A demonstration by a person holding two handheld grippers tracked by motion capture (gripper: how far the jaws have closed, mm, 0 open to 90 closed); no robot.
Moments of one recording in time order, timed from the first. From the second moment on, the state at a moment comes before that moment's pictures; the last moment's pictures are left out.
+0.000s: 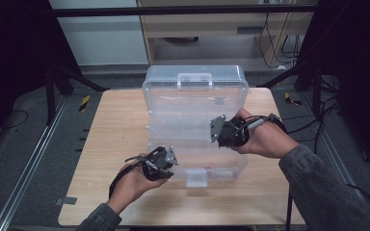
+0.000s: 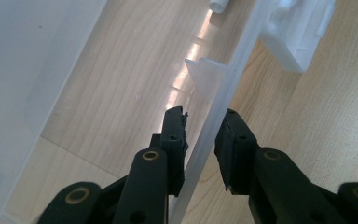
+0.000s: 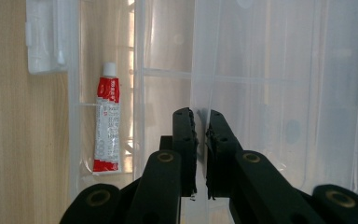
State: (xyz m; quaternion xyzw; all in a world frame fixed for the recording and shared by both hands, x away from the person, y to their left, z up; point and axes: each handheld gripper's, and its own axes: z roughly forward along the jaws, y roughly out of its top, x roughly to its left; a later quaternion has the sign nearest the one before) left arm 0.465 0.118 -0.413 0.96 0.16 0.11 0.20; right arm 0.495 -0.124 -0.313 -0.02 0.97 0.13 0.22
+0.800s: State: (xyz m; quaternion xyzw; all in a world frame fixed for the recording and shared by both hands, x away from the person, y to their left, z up) left arm 0.460 0.118 -0.415 0.95 0.18 0.11 0.20; right arm 0.489 -0.126 -0.318 -0.03 0.96 0.14 0.22
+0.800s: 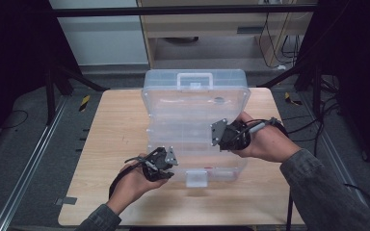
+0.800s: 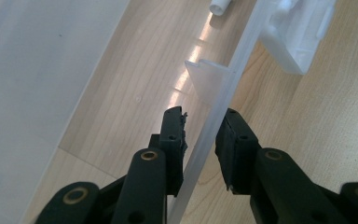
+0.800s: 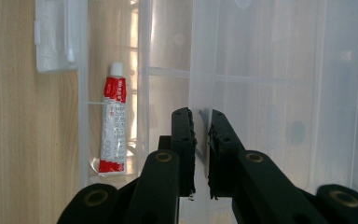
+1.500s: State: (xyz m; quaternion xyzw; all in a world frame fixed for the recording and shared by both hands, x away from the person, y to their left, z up) left arm 0.441 0.142 -0.380 0.93 0.19 0.12 0.30; right arm 0.485 -0.128 -0.322 -0.03 0.97 0.14 0.21
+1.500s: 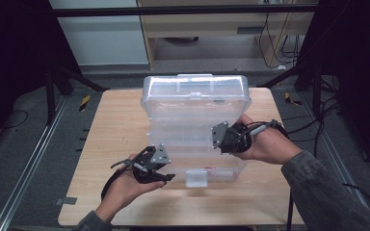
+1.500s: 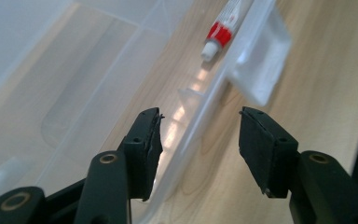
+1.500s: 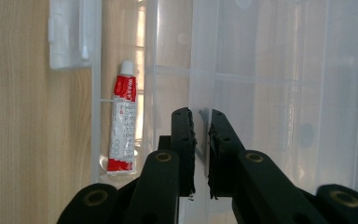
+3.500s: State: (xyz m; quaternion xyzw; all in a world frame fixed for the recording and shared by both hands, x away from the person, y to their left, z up) left arm 0.502 0.214 -0.310 0.85 0.31 0.13 0.41; right arm 0.463 -0.135 -0.340 -0.02 0.97 0.16 0.21
